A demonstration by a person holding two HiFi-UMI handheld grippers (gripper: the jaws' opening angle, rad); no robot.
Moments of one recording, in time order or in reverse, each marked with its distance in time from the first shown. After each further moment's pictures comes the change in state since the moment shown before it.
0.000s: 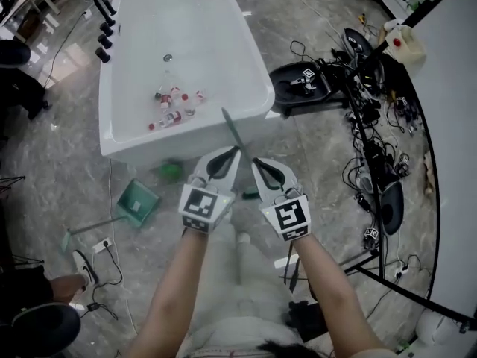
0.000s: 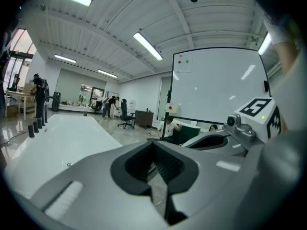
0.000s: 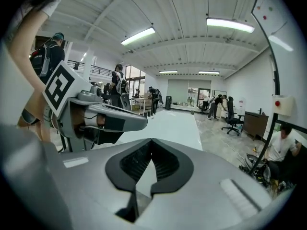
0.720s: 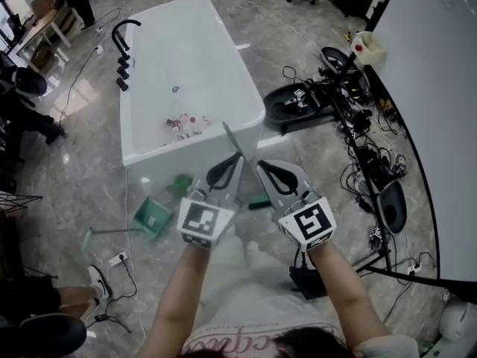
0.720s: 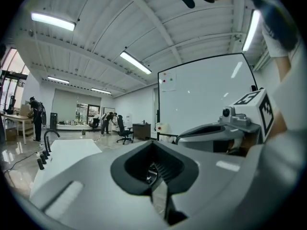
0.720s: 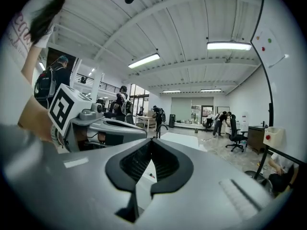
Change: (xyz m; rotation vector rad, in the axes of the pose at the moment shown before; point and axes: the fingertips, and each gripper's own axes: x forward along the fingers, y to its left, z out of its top) left arm -0.087 -0.072 0.126 0.139 -0.119 -0.002; right arm -0.118 0.035 0.135 -0.031 -0.241 0.033
